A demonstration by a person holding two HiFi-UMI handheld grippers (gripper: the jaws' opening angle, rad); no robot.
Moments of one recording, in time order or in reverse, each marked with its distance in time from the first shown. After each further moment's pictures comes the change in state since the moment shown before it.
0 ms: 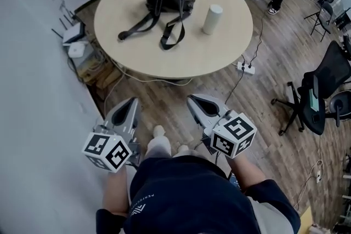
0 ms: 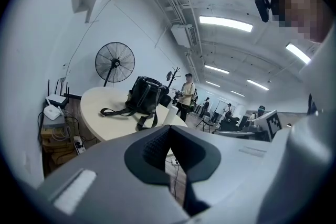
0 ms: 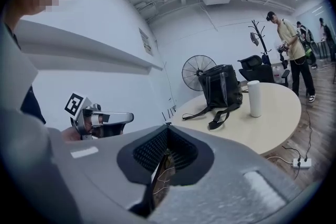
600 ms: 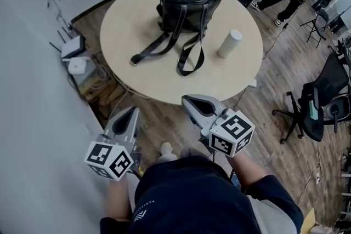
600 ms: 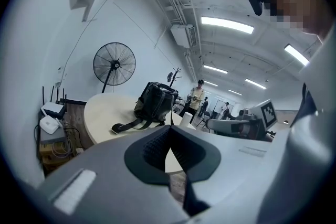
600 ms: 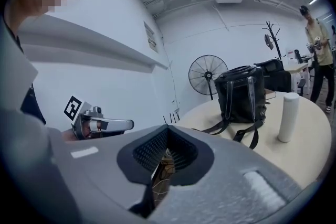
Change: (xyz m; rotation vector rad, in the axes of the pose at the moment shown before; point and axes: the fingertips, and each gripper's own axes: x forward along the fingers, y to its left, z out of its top) left arm 0.030 0.114 0.052 0.025 0.008 -0.036; right arm 0.141 0.004 0.058 -0.078 0.003 0.034
